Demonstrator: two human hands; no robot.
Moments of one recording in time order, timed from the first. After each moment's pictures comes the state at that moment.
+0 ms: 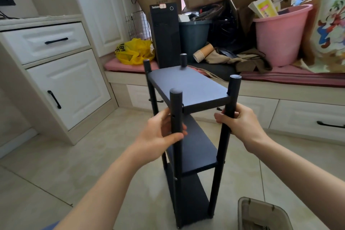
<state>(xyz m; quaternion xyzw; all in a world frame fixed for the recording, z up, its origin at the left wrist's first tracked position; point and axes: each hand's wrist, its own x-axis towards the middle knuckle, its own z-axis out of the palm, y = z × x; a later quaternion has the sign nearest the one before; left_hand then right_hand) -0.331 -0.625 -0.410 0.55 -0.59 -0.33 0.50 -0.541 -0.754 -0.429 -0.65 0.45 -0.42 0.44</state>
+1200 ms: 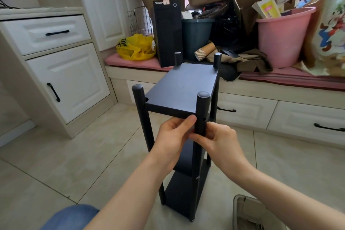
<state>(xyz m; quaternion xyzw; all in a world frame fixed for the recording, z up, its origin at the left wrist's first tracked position) -0.376 -0.633 -0.432 0.48 -0.39 -0.47 0.63 -0.511 -0.681 -0.442 -0.73 0.36 -0.41 0.41</state>
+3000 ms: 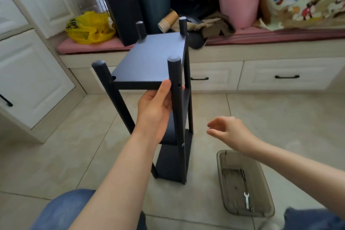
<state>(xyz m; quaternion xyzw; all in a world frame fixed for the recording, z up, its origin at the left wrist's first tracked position) -0.398 -0.642 -0.428 0.36 -0.36 -0.52 0.68 -0.598 -0.687 -0.510 -0.73 0.54 -0.21 0.36</state>
